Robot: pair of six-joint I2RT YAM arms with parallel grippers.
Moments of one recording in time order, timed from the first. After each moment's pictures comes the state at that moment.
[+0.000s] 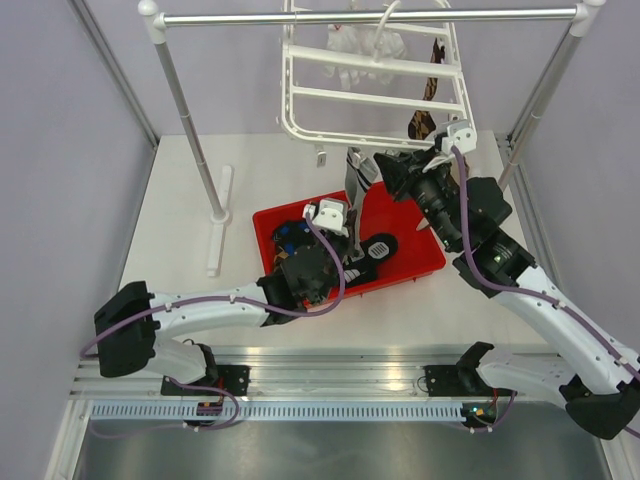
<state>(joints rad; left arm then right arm) -1.19 1.39 0.89 0.67 -0.80 -0.06 0.72 1.04 1.19 0.03 0.24 0.17</state>
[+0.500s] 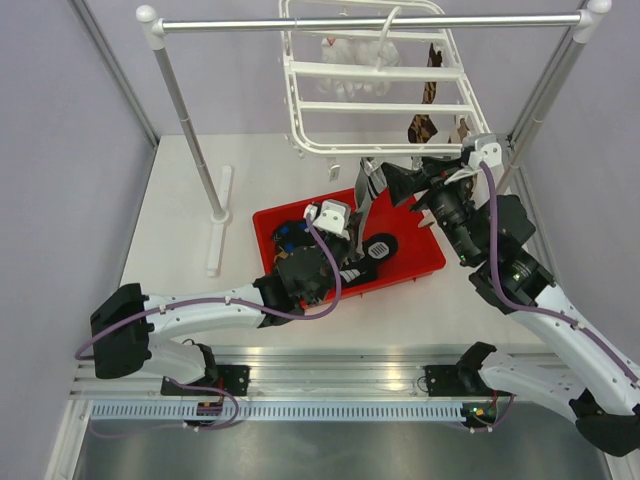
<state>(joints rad) -1.20 1.37 0.89 0.66 -0.72 -0.04 0.72 0.93 1.13 0.02 0.27 0.20</state>
